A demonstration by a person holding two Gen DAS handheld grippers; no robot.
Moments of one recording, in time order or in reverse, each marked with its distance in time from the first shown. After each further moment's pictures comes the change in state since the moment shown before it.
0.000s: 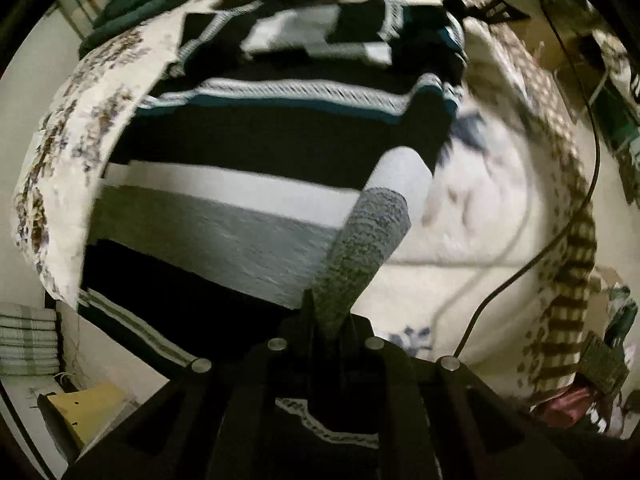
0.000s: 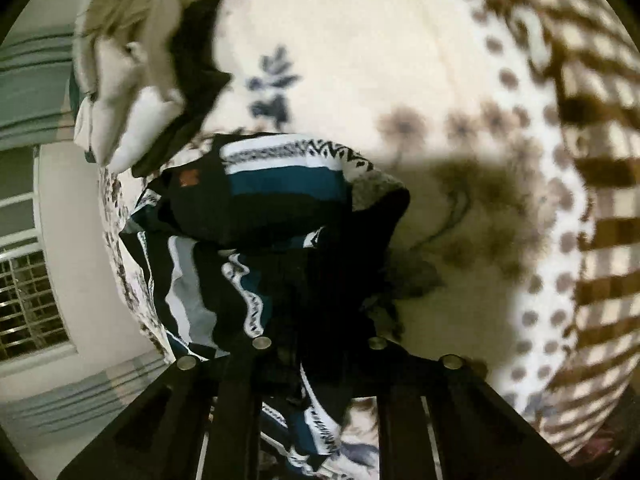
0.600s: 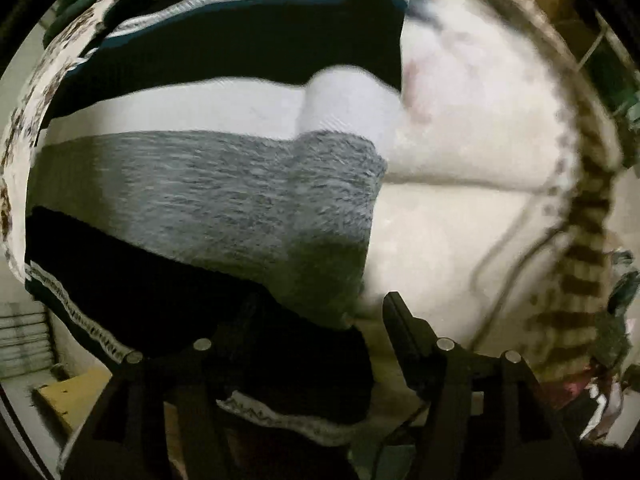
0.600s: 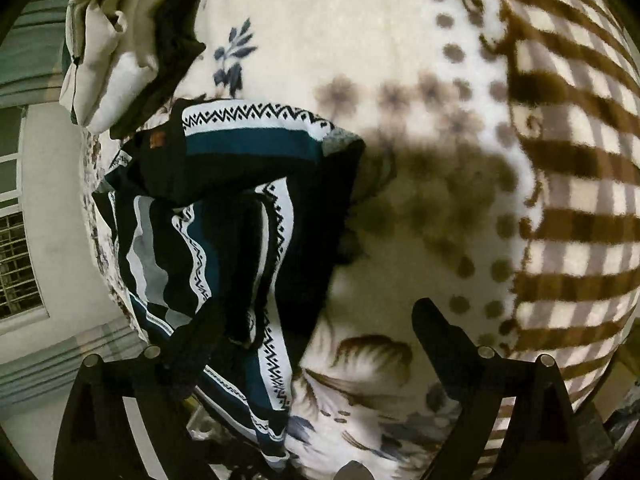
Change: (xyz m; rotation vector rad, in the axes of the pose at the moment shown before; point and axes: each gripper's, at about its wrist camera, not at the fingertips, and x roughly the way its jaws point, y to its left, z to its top) left arm 0.087 -0.091 -0.048 0.071 0.185 -0.008; right arm 0.005 -0.038 -0.008 -0.089 0.090 -0.064
